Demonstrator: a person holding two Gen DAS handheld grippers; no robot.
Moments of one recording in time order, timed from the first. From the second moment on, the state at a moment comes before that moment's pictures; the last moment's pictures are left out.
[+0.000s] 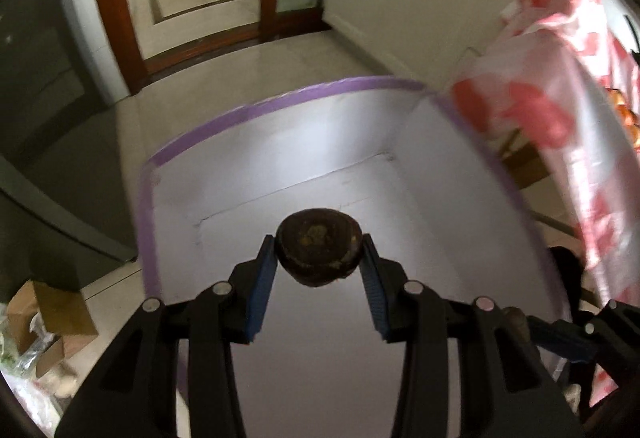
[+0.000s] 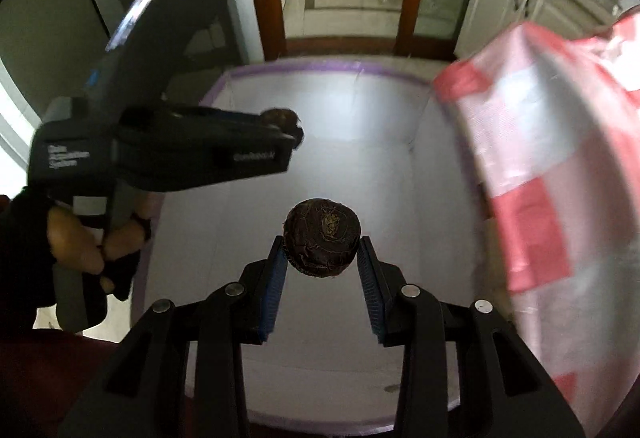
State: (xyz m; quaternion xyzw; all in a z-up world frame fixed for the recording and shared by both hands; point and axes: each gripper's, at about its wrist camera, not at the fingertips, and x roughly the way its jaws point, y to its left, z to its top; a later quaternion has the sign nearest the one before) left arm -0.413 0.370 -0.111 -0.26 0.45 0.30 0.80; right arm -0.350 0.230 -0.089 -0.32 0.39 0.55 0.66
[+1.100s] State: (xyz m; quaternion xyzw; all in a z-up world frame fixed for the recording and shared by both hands) left arm -0.408 0.375 -0.106 -0.25 0.44 0.32 0.80; right arm -0.355 0.211 -0.079 -0.34 0.38 0.55 0.67
